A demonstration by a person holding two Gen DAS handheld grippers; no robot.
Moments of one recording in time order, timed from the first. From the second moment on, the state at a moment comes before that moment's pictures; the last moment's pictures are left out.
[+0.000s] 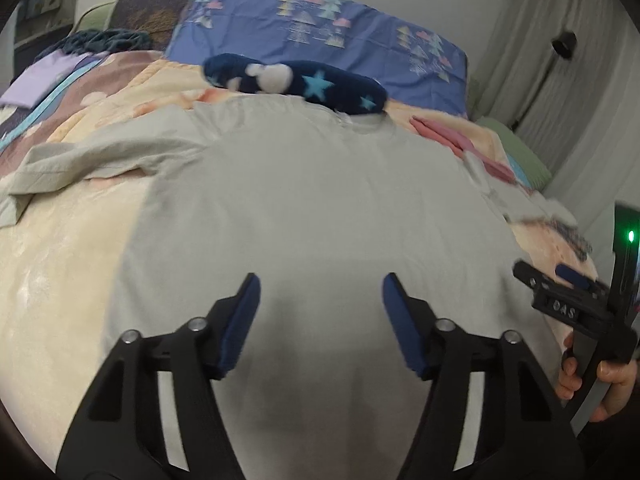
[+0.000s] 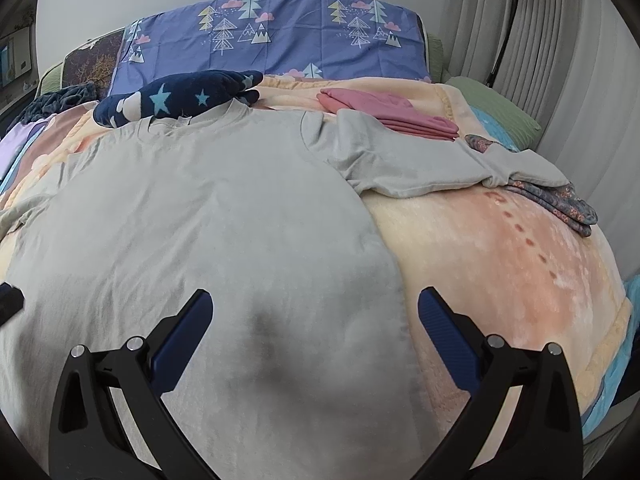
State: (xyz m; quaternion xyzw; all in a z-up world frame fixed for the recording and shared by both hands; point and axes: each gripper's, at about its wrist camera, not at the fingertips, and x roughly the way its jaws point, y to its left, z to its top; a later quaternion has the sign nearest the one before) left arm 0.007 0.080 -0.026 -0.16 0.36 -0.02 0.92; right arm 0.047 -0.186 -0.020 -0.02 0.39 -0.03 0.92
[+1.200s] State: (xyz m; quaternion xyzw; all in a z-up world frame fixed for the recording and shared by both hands) left arm 0.093 0.295 0.119 -0.25 0.21 0.11 0.94; right arm 0.081 -0.182 -0.034 -0.03 0.40 -0.01 0.92
